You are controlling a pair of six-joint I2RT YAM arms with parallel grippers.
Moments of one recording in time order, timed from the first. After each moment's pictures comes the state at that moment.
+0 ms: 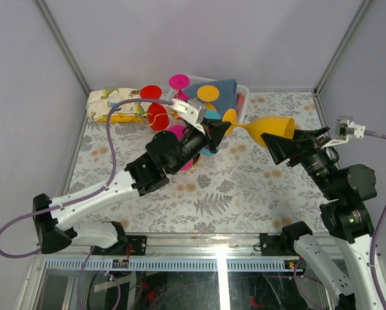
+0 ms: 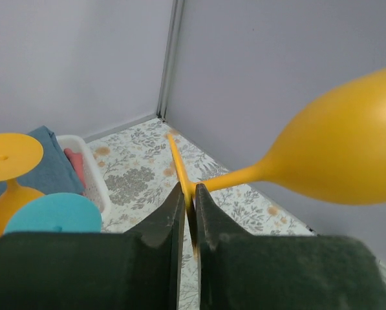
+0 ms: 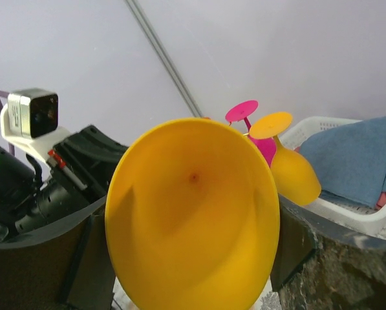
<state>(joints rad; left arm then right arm) -1.04 1.27 1.20 0.24 -0.25 -0.19 0.31 0.54 0.97 -0.14 -0.27 0.62</state>
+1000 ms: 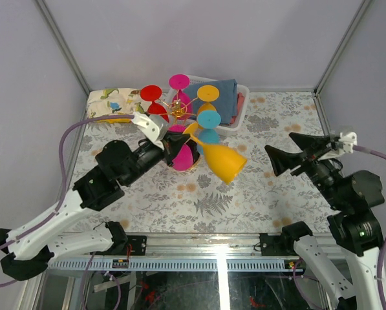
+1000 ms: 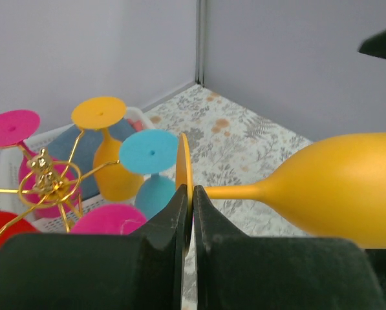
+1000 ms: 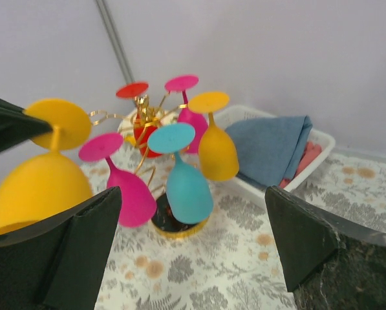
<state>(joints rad) -0.96 0.93 1.12 -0.09 -0.14 -0.04 0.31 0.45 1.02 -0.37 -0.22 0.25</state>
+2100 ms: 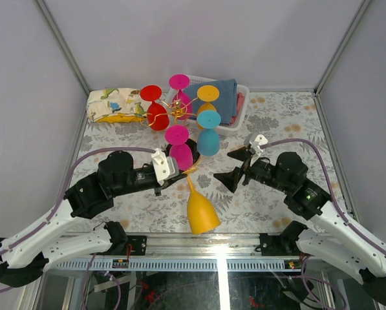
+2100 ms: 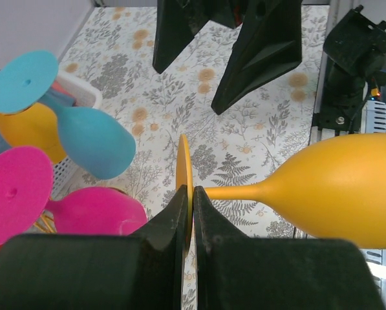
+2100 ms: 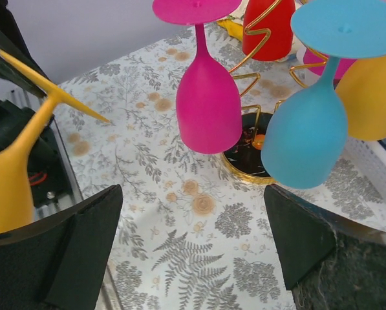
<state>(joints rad) -0.96 0.78 1.03 -0.48 0.25 0.27 0.75 0.76 0.76 -0.13 -0.30 0.11</state>
